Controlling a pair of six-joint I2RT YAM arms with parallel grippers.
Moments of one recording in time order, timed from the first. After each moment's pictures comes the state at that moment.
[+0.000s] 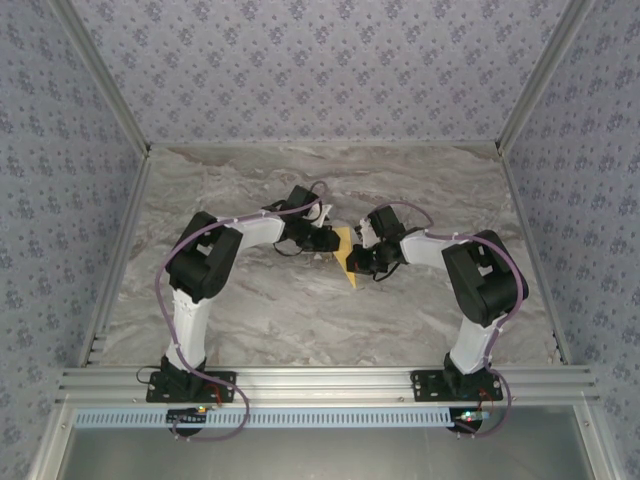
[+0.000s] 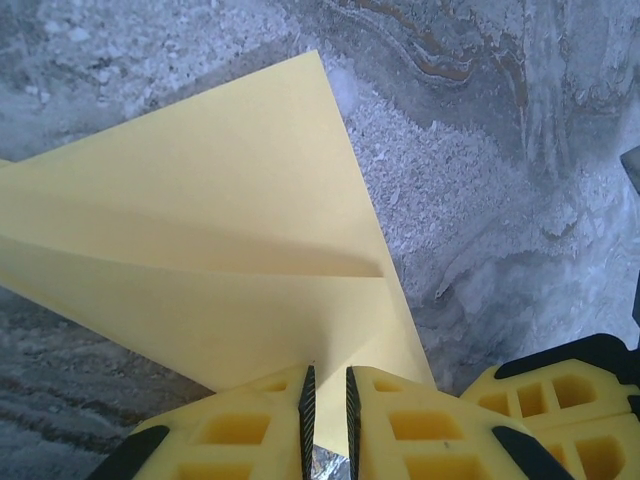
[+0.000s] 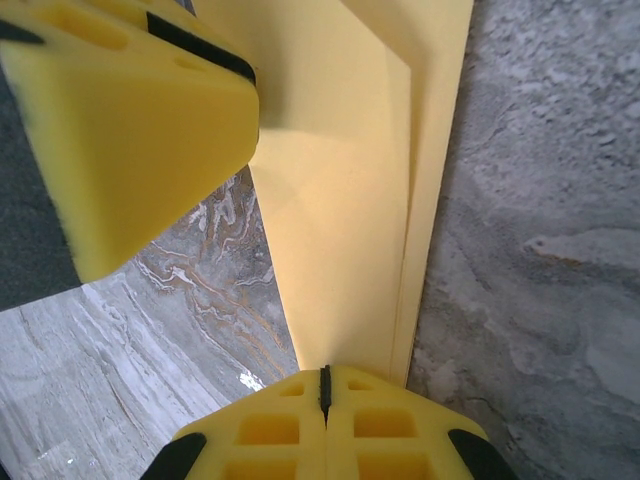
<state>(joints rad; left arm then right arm) -0.60 2.10 1.35 -0.24 0.55 -0.41 0.45 1.79 0.91 -0.23 -0.49 0.43</state>
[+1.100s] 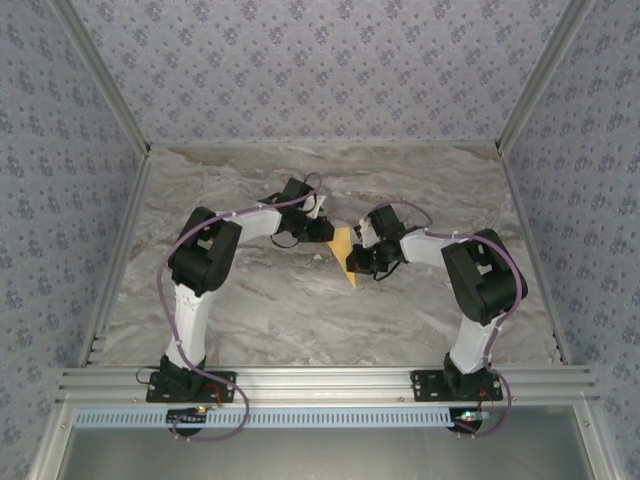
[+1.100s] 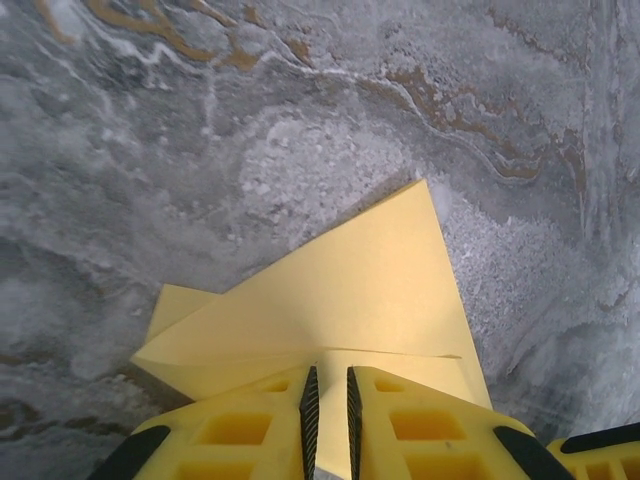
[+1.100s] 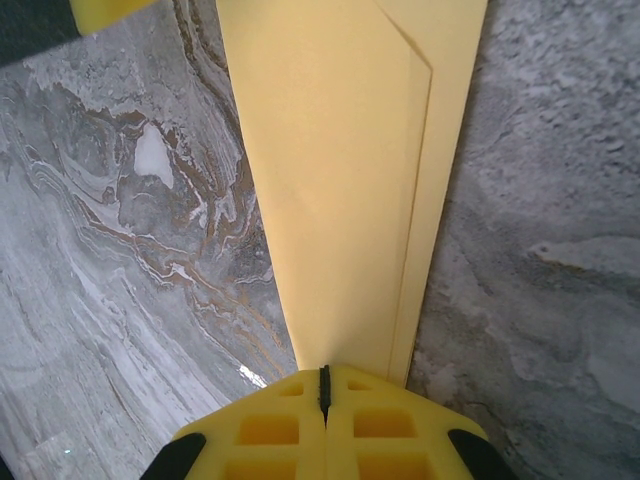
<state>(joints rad) -0.54 2.16 1.43 -0.26 0.50 -0.39 0.44 1.80 0.92 -0.25 -0.51 0.39</state>
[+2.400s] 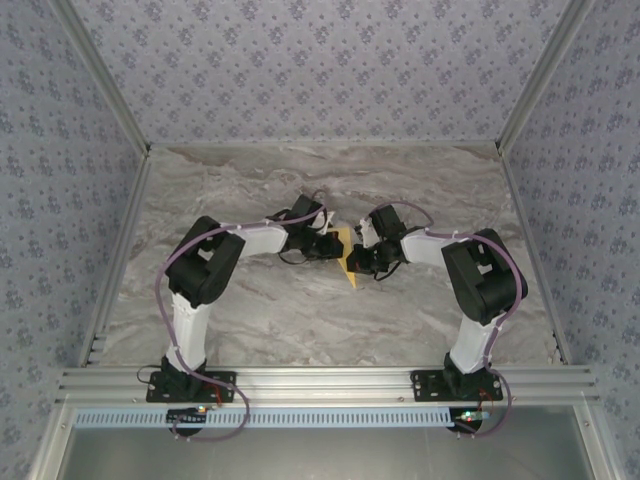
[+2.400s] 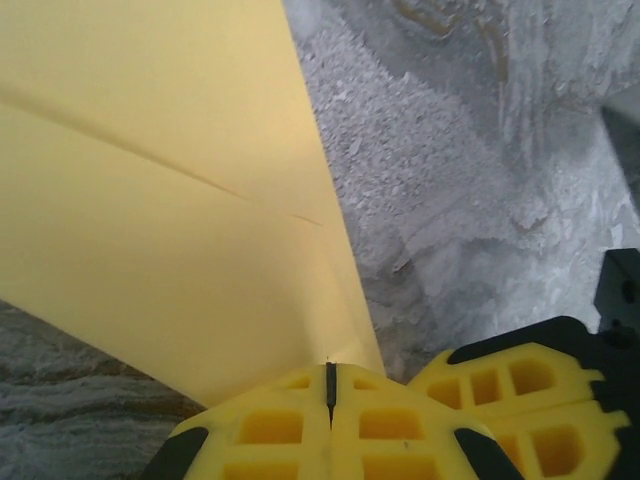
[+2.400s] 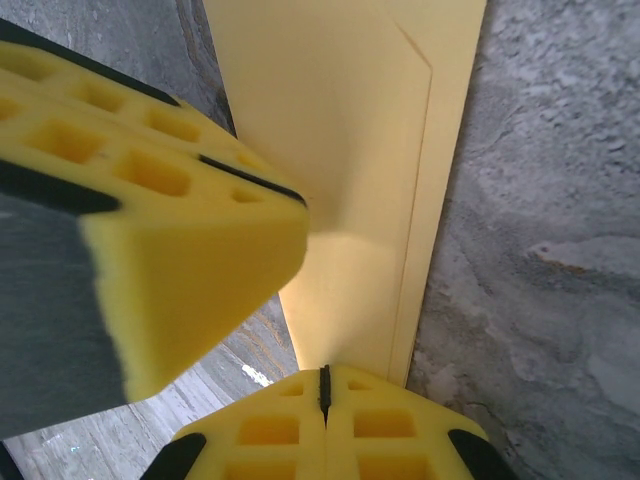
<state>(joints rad) -0.66 2.07 1.26 -0.13 0.54 -0.60 0.44 1.80 0.92 -0.25 -0.52 0.40</state>
